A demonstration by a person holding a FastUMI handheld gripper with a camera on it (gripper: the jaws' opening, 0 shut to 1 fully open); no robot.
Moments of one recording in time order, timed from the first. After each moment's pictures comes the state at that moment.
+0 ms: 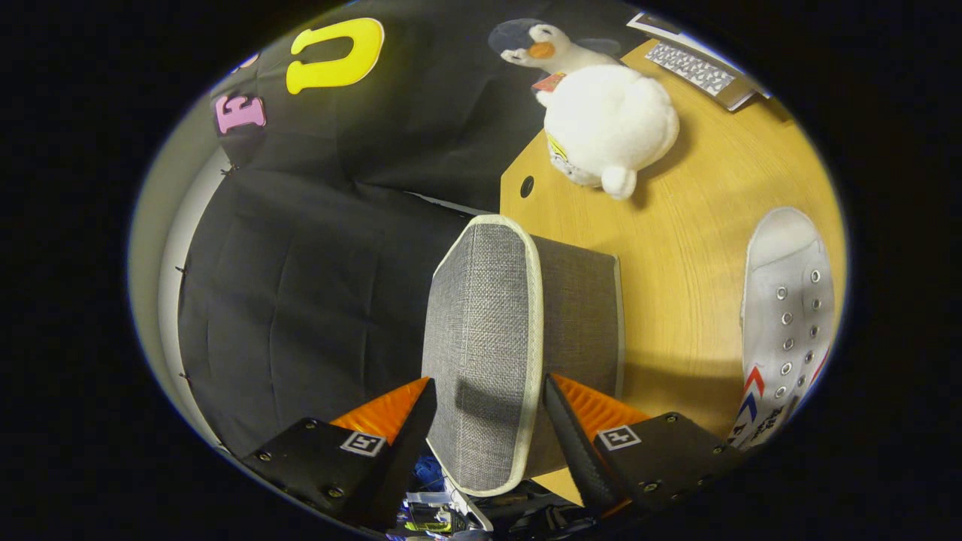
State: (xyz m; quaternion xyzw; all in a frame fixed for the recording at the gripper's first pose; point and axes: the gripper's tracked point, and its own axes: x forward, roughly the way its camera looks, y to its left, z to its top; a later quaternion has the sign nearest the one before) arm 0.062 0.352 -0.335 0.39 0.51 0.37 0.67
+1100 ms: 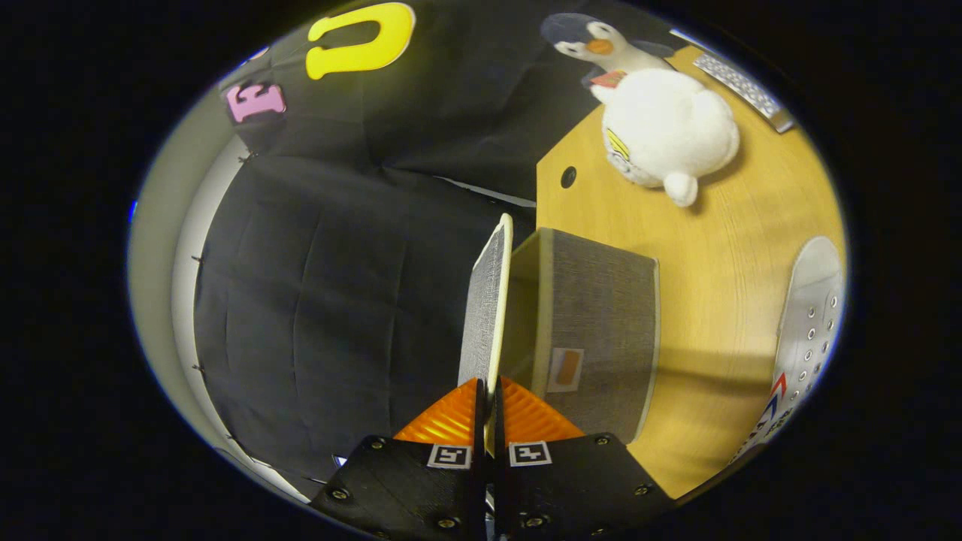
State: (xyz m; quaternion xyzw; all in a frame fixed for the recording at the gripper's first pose) arm 0.062 0.376 -0.265 0.37 0.51 0.43 0.65
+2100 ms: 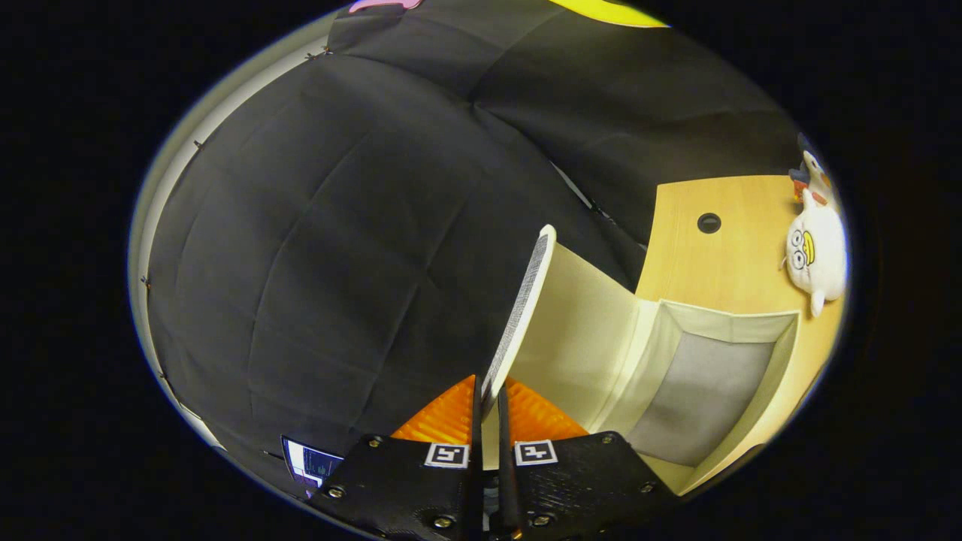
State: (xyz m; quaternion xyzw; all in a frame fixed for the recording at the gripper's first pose) arm 0.036 0.594 -0.159 0.21 0.49 0.48 0.69
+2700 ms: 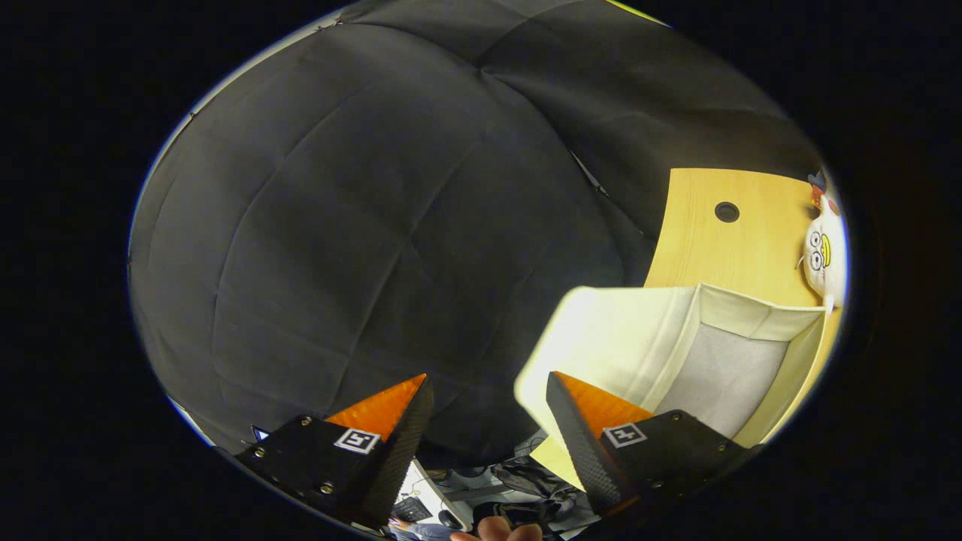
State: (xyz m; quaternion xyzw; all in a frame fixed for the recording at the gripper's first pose) arm 0.019 0.629 -0.190 0.14 0.51 0.48 0.70
